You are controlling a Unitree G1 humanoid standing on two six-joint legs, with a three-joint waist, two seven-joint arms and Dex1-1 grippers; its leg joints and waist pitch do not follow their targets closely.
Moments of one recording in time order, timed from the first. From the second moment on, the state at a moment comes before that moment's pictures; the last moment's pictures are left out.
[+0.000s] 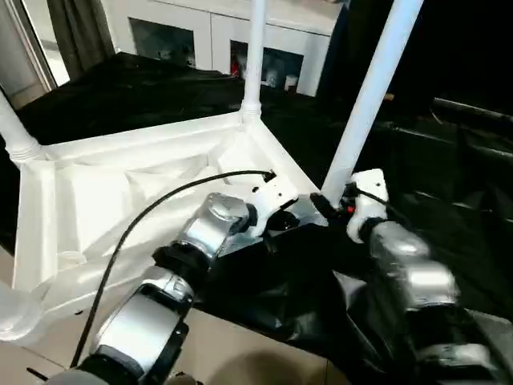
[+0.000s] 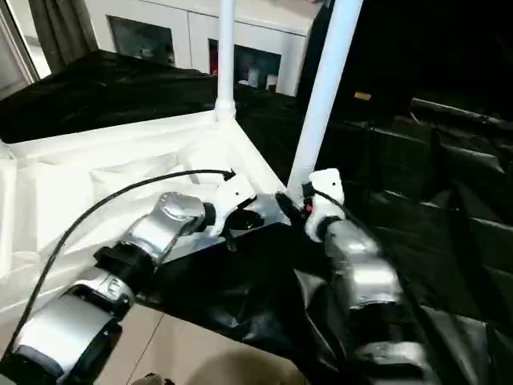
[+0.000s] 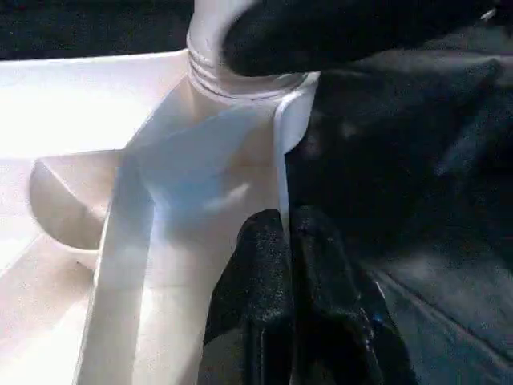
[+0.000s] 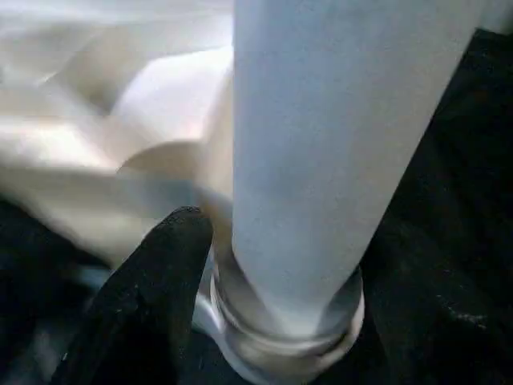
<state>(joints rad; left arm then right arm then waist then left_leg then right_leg) -0.81 0.09 -0.30 0.85 0.13 0.17 -0.91 -0.40 -0.28 0.00 0.37 0.13 0.26 0.59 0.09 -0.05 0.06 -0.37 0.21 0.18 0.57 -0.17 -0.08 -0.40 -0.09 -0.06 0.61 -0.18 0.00</state>
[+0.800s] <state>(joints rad) -0.65 0.32 -0.36 0.57 0.04 0.12 -1.36 -0.31 -0.54 0.17 0.16 0.23 0.30 1.16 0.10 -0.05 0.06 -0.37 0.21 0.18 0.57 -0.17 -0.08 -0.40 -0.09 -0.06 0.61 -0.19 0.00</state>
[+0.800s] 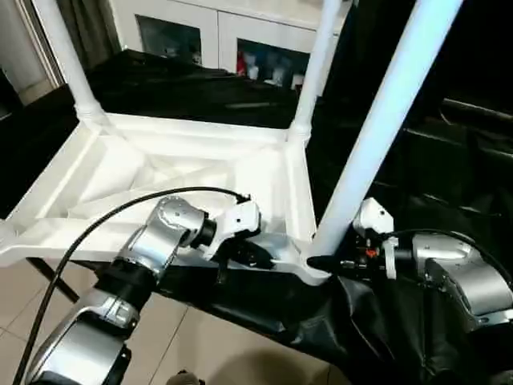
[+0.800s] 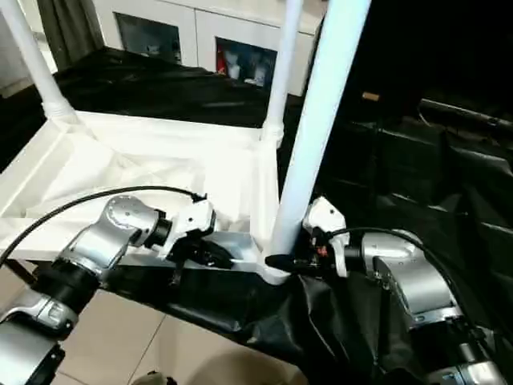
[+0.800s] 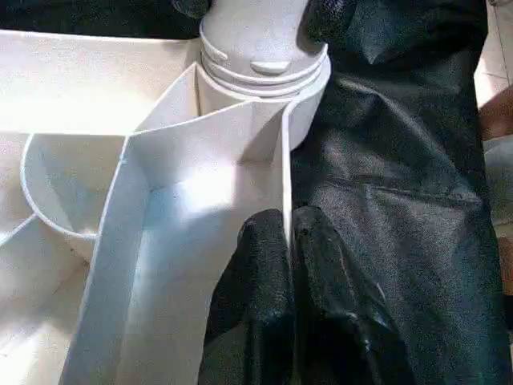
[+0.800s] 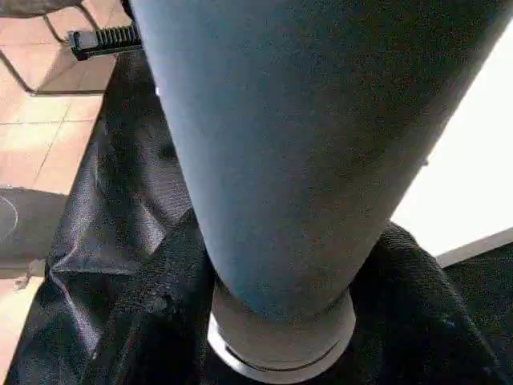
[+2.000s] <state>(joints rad) -0.82 0.05 -0.30 0.89 0.15 0.19 -0.75 -0.49 -0.09 -0.05 0.48 0.10 0.28 0.28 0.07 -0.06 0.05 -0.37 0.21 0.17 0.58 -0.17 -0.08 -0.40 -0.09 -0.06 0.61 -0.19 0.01</state>
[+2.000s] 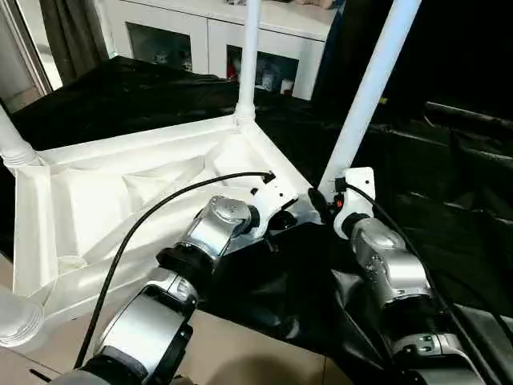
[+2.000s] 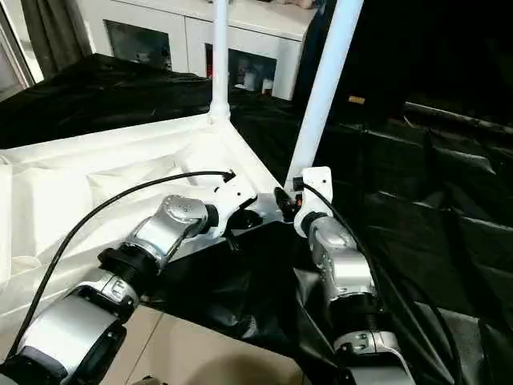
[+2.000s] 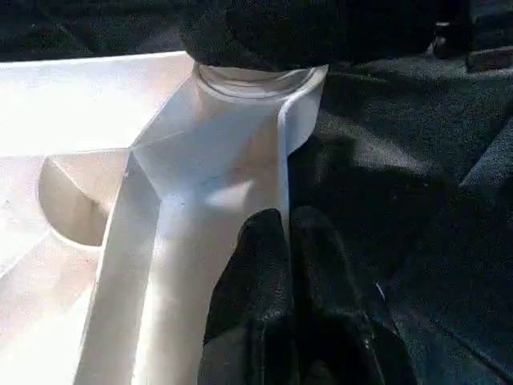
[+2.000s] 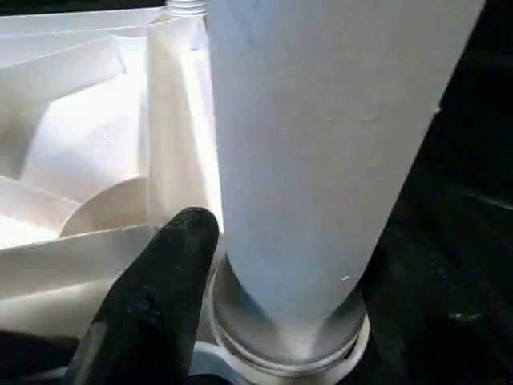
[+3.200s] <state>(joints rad) -0.70 0.32 -0.37 0.65 0.05 0.07 -1.39 -0.32 -0.57 0.18 0.14 0.23 0.36 1.16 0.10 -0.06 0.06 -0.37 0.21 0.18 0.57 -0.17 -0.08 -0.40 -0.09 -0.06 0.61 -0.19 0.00</state>
